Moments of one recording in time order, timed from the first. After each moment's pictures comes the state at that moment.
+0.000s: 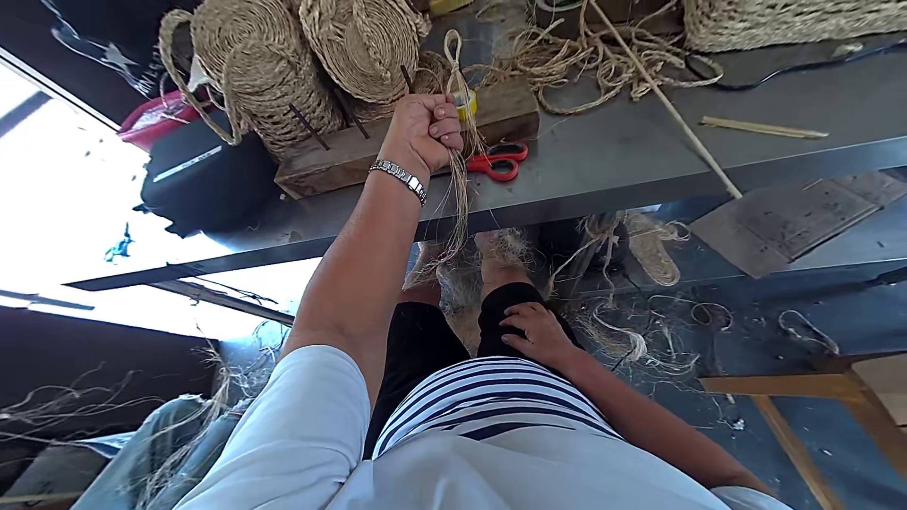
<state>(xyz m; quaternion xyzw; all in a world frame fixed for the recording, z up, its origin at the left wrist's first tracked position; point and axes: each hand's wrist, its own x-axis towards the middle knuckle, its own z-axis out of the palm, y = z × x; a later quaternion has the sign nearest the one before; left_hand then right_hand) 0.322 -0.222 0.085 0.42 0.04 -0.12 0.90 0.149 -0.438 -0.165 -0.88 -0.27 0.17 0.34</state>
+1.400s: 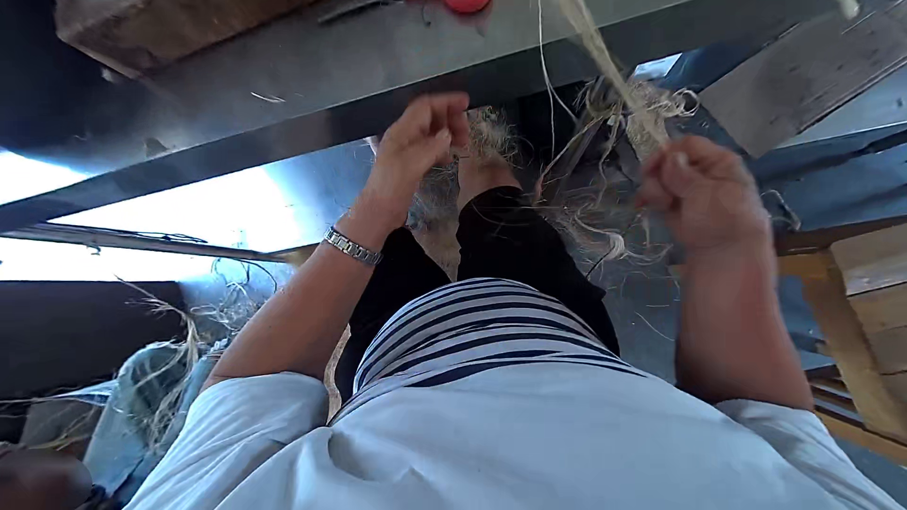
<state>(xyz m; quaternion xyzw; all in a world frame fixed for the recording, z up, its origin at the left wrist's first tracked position) 0.205 -0.220 -0.047 0.78 -0.19 -0.08 0.58 0.157 -0.578 -0.095 -0.70 -0.14 0.03 0.69</state>
